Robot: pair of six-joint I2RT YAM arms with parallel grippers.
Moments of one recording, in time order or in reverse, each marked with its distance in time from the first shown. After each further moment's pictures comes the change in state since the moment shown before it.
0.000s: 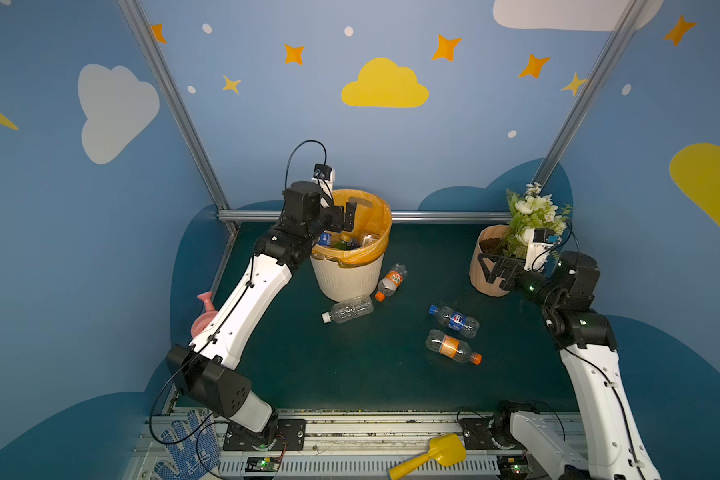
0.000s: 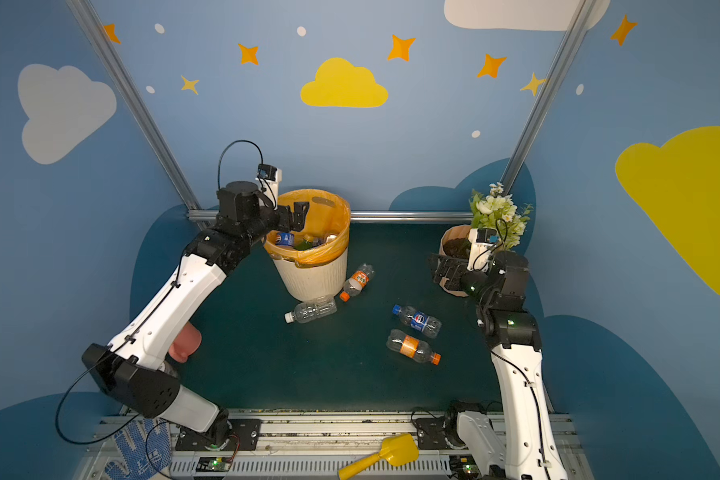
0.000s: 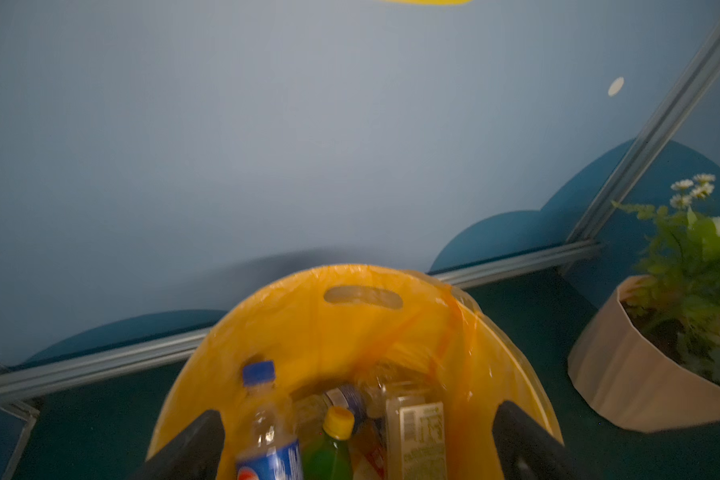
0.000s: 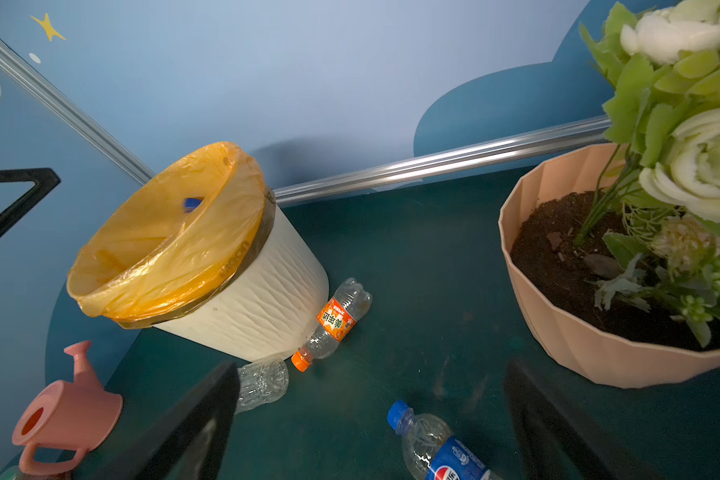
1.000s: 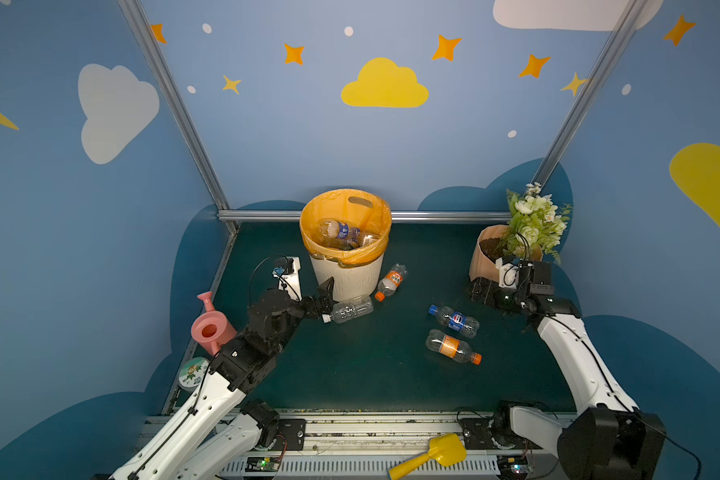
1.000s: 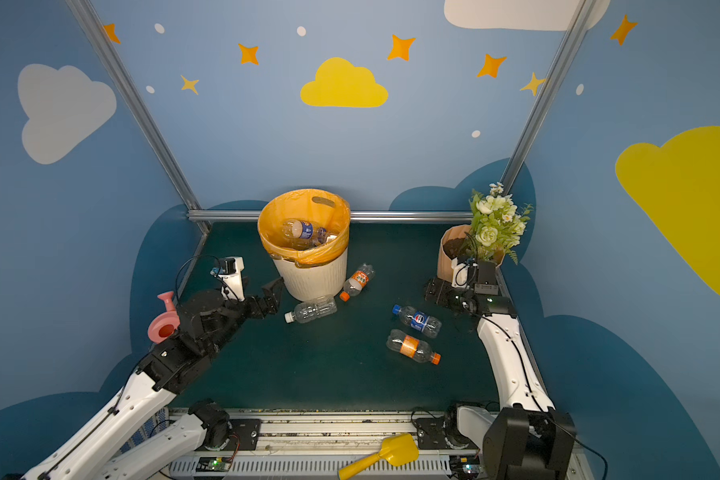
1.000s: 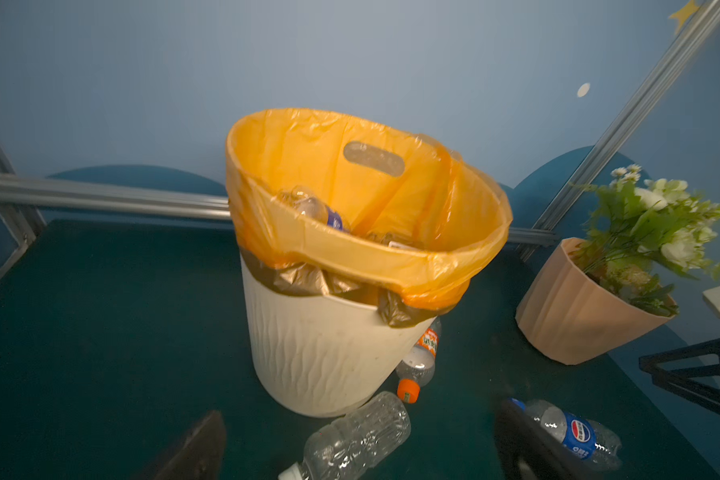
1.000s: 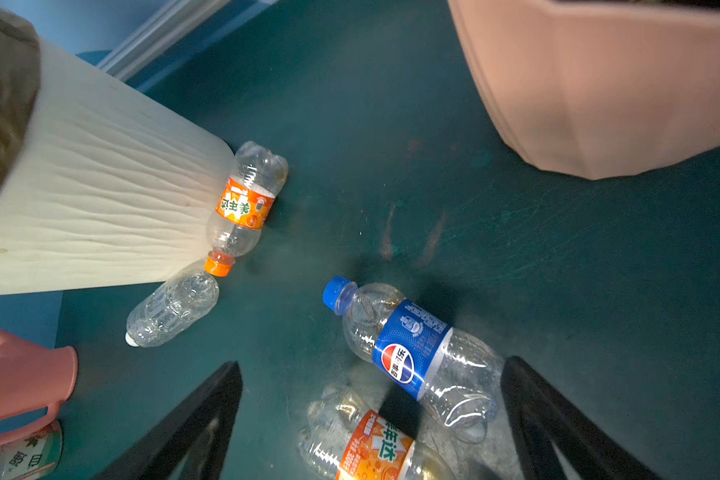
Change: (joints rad) left arm -0.157 -0.754 -0.897 0.130 -0.205 -0.286; right arm 0.051 0.238 -0.132 -0.156 0.100 -0.001
